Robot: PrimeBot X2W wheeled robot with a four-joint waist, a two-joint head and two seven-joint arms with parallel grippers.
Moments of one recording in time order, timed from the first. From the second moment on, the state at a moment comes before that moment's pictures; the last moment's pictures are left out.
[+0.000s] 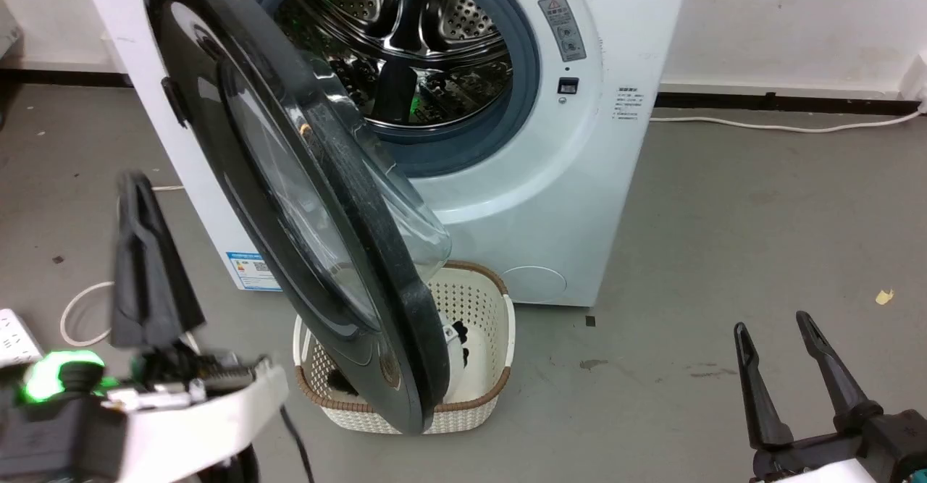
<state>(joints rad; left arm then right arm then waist) -0.07 0.05 -0.01 -0.44 -0.09 0.16 -0.26 0.09 -0.05 -0.07 -0.09 0.03 0.13 -0.26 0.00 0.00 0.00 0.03</state>
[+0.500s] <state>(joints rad) -0.07 0.05 -0.35 -0.28 0.01 0.06 -0.20 0.09 -0.05 -0.06 -0.09 0.05 0.13 -0.26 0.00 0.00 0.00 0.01</state>
